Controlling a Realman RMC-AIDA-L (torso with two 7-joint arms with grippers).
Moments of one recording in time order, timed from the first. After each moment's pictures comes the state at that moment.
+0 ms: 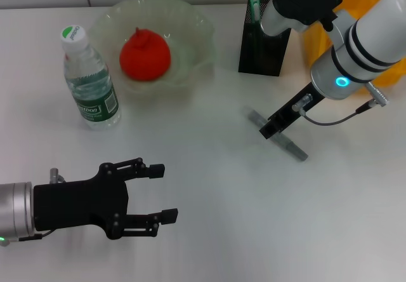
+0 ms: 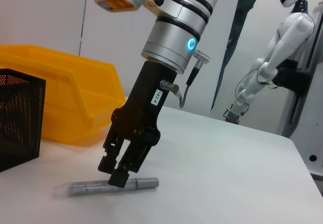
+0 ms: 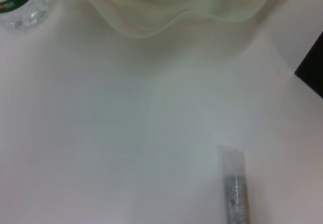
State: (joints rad) left arm -0.38 -2.06 0.82 0.48 1.94 1.68 -1.03; right arm 0.83 2.08 1.68 0.93 0.56 -1.28 2.69
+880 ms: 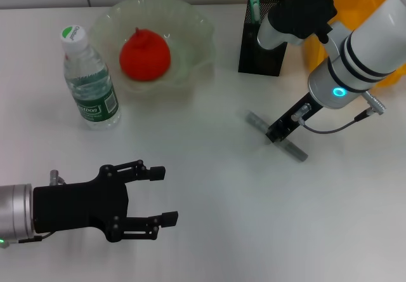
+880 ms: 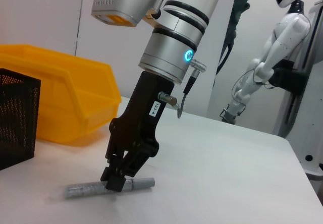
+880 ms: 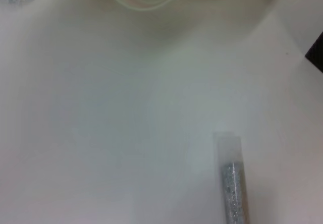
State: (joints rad) left arm -0.38 -2.06 0.82 0.48 1.95 1.69 -1.03; right arm 0.83 2.08 1.63 0.90 0.56 -1.25 2.69
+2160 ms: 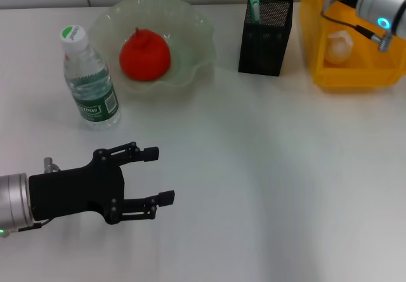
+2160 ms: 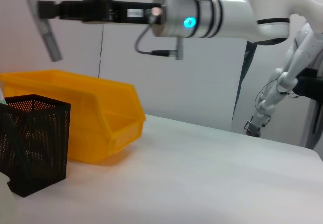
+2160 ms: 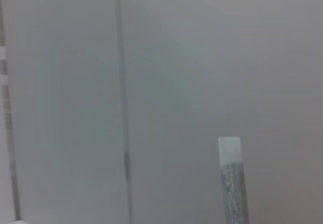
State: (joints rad) left arm -0.38 -2.07 0.75 0.48 1.94 1.67 -0.97; right arm 0.49 2.09 1.82 0.95 1.85 -0.73 1.43
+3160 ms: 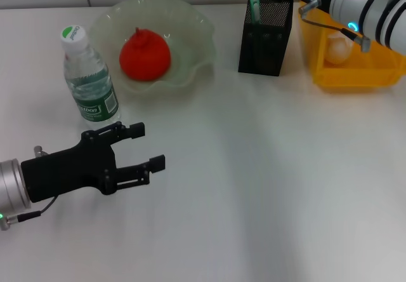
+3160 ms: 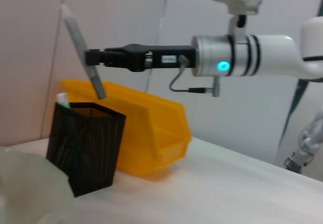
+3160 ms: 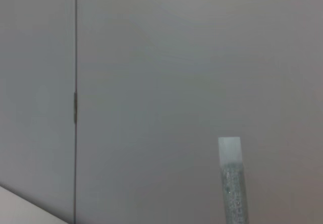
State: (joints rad) left arm -0.41 -2.06 0.63 0.40 1.92 1.62 -1.06; right arm 0.58 2.09 1.69 0.85 1.88 -0.43 1.32
